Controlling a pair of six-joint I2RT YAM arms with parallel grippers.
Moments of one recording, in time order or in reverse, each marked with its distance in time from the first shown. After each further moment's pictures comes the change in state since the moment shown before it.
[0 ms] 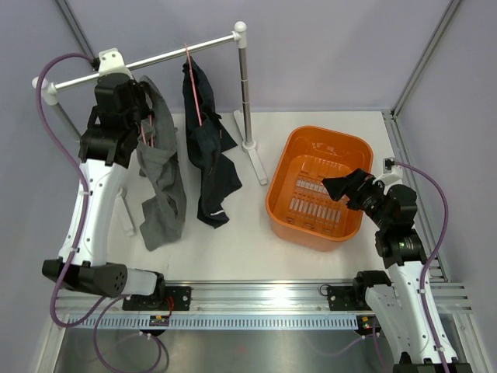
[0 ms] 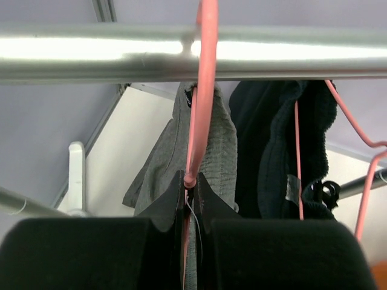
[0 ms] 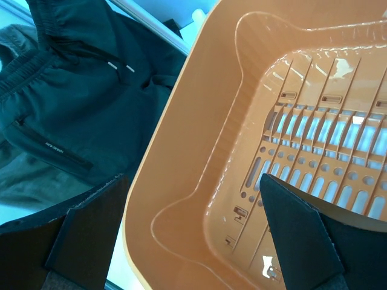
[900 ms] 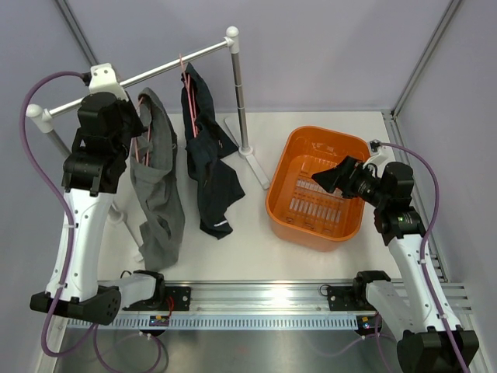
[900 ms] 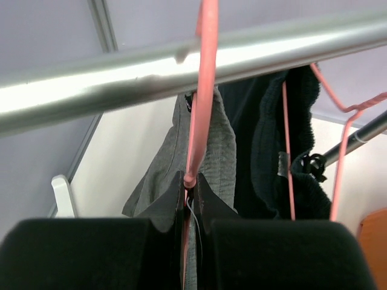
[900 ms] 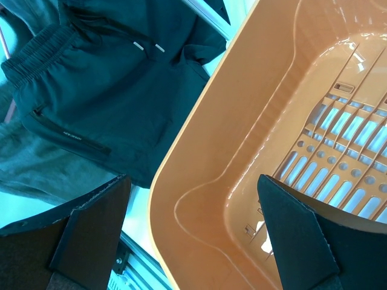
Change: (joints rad) left arm -0.019 -0.209 -0.117 -0.087 0.064 0.034; right arm 0.000 0.224 0.153 -0.005 -0.234 -0.076
